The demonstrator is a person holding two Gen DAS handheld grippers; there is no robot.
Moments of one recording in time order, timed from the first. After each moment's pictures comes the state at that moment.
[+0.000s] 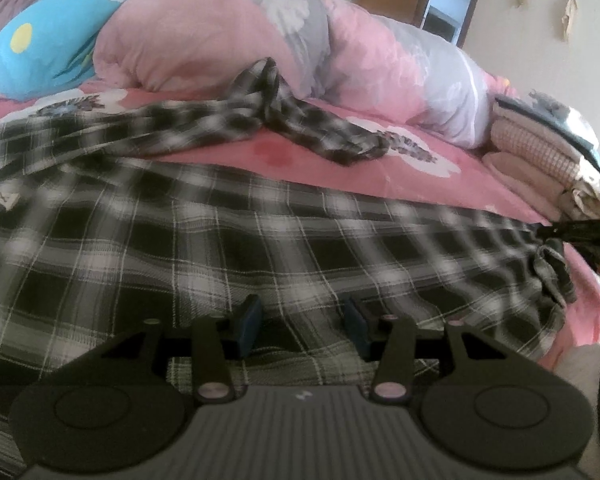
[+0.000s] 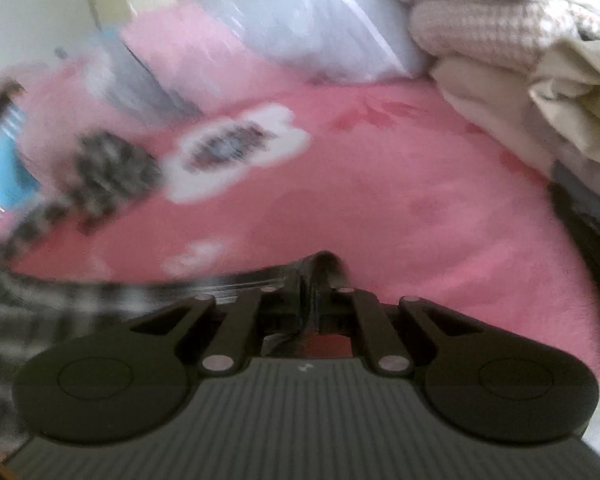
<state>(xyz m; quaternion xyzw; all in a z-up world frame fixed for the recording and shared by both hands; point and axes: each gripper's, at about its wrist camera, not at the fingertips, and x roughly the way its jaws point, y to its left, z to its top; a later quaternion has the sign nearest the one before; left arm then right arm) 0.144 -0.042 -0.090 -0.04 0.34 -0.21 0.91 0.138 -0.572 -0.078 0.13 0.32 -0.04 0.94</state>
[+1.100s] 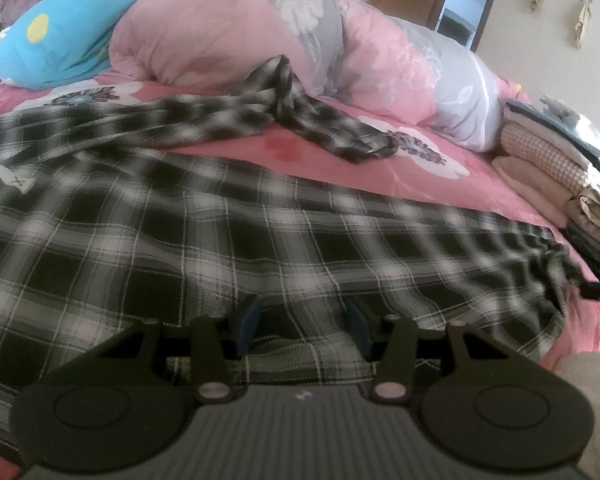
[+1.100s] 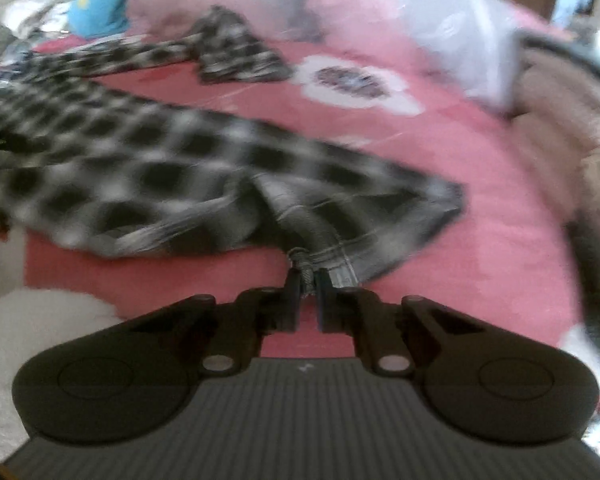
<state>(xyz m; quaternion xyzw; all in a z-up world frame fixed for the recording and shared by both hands) 0.137 -0.039 -0.087 -0.05 0.35 -0.20 0.91 0.029 -0.432 -0.062 -0.11 0.35 0.02 0.93</state>
